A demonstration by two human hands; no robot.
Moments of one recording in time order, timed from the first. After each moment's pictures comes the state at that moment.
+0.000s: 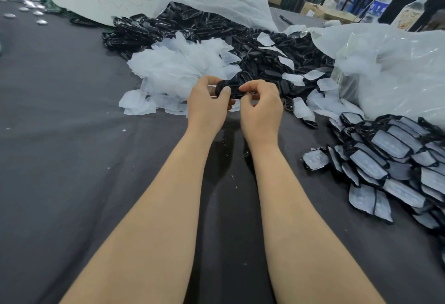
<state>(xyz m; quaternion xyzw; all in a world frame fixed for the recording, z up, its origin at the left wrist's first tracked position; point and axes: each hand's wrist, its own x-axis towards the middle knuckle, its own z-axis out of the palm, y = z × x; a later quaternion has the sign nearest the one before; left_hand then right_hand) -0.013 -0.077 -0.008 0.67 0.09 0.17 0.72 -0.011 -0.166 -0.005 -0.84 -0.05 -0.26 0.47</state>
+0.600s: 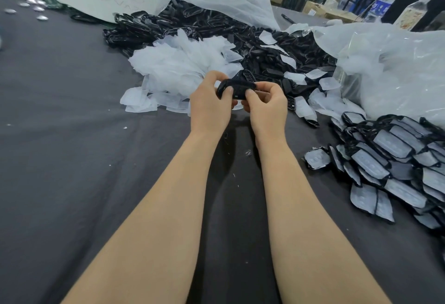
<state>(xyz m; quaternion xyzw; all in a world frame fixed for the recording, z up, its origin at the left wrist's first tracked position) -0.017 -0.078 -0.011 0.74 0.06 0.21 0.64 -0.005 -0.170 -0.006 -0.75 0.05 -0.15 0.65</state>
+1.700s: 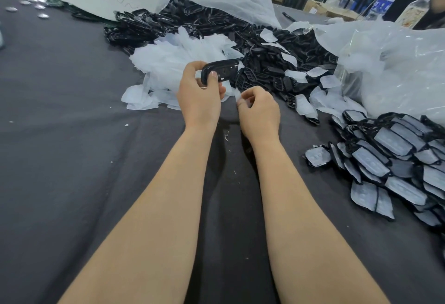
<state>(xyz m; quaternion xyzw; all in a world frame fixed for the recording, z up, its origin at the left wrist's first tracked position) -0.019 -0.072 -0.002 0.61 0.13 0.28 0.73 -0.008 -0.167 -0.007 -0.93 0.01 -0.14 0.35</state>
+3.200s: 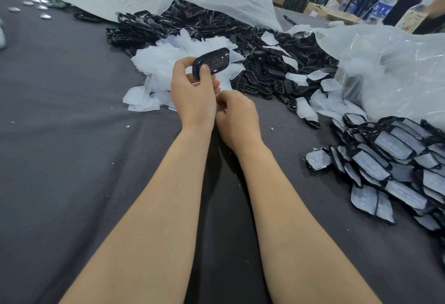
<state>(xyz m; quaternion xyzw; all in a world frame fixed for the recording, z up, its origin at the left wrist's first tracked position) -0.016 -0.067 0.003 0.54 0.15 0.32 0.77 -0.019 -0.139 -0.006 -0.94 -0.14 -0.12 0.28</state>
